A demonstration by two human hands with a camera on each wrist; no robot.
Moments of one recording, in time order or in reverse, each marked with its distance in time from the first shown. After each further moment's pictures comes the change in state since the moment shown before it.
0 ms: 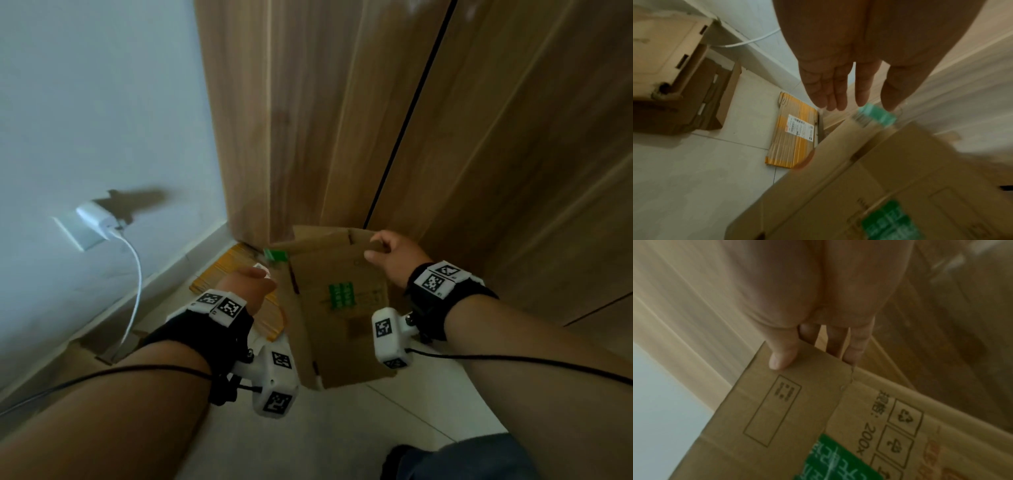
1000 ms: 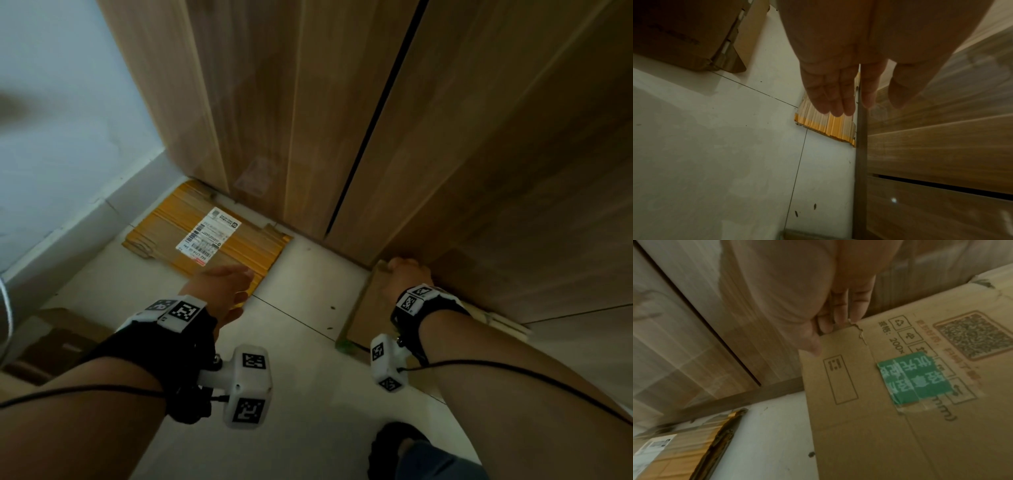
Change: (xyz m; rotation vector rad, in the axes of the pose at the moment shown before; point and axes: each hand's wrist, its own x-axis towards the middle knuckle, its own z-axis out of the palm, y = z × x) left_hand 0.098 -0.063 0.085 -0.316 -0.122 -0.325; right_hand 0.100 0.192 0.077 -0.592 -0.090 0.454
